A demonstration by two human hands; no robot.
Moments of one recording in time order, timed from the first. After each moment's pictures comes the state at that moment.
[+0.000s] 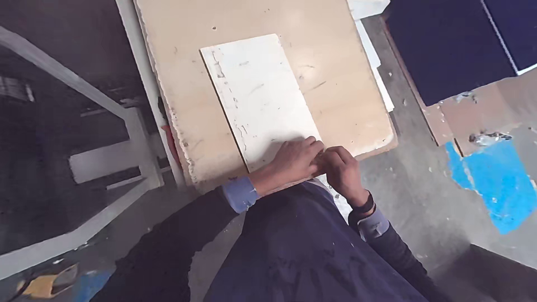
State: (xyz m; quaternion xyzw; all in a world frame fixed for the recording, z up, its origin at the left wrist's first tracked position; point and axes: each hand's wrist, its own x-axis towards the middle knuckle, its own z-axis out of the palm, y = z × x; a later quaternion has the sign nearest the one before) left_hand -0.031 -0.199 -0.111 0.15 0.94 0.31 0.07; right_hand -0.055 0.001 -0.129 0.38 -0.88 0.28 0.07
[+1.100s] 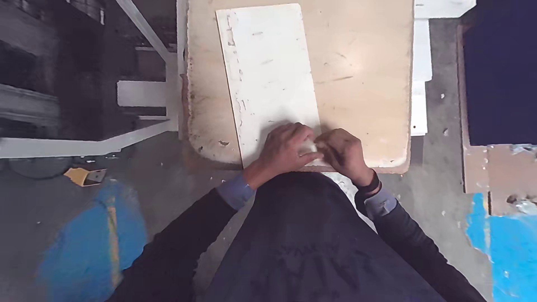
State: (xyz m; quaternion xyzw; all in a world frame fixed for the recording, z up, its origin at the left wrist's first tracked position) left_hand -0.008 -0.170 -0.126 -0.05 0.94 0.31 -0.16; right_hand -0.149 0.005 -0.132 0.59 -0.71 0.39 -0.07
